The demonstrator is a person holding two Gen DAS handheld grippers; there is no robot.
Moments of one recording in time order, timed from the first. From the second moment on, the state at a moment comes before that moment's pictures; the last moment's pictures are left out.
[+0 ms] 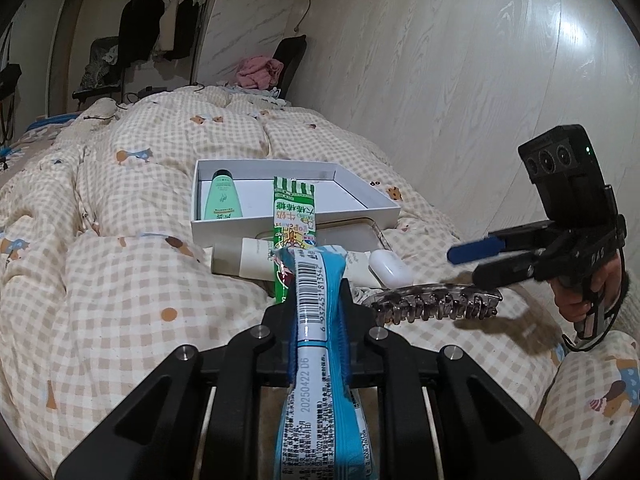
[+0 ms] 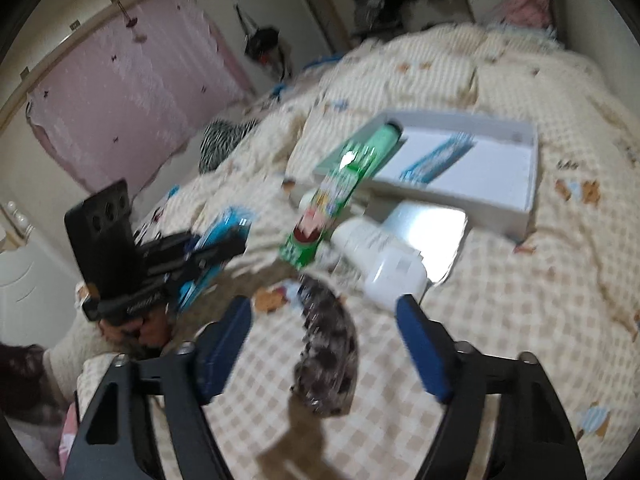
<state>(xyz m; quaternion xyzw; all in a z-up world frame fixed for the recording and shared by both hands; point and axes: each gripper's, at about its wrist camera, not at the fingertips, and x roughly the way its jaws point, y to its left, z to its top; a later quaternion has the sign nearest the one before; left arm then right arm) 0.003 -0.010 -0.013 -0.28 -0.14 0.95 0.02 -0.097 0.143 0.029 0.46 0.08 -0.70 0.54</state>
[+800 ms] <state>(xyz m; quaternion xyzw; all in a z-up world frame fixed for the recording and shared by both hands) 0.007 -0.018 -0.014 -0.27 -0.16 0.95 0.02 -0.075 0.139 0.035 0.44 0.11 -0.72 0.53</state>
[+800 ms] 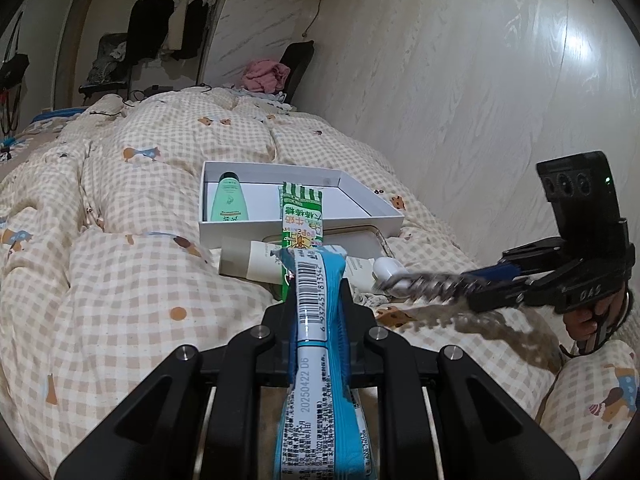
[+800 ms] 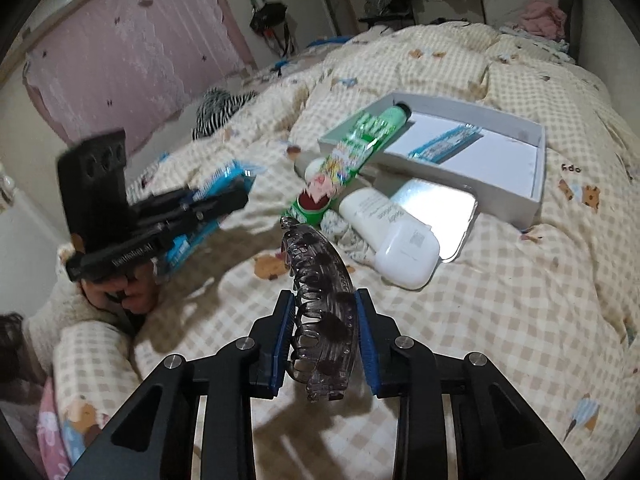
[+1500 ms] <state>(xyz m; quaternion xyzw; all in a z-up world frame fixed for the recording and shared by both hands) 0.003 -0.018 -0.019 -0.28 -0.16 0.95 0.03 -0.075 0.168 0.016 0.44 -0.01 -0.69 0.57</state>
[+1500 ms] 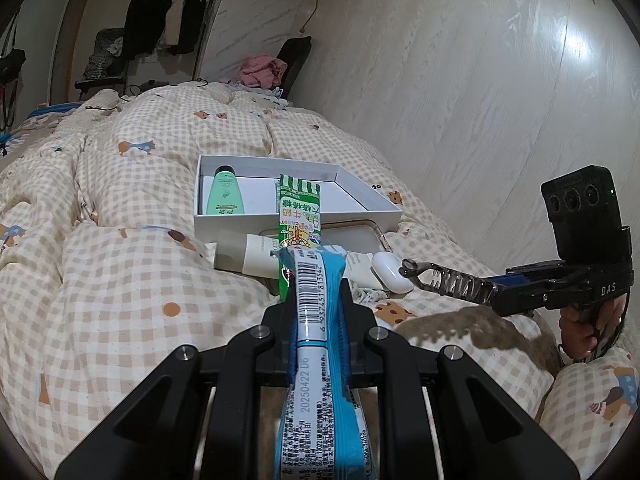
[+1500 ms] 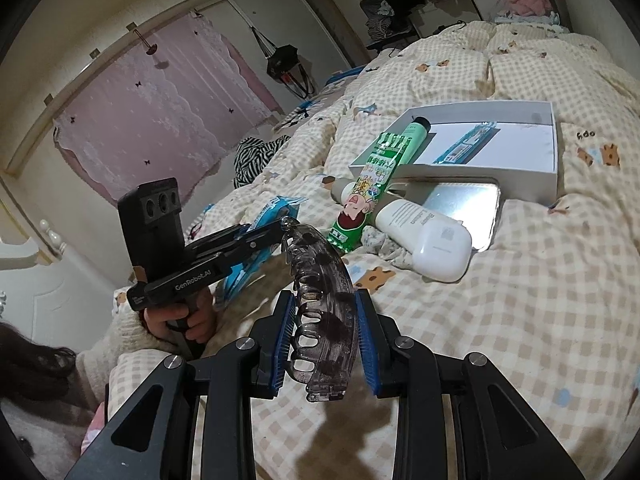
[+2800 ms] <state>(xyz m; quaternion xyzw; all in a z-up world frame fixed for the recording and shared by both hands) -0.130 -0.076 0.039 -0.20 -0.15 0.96 -0.09 -0.231 0.137 0.027 0.34 -0.18 -0.82 0.42</state>
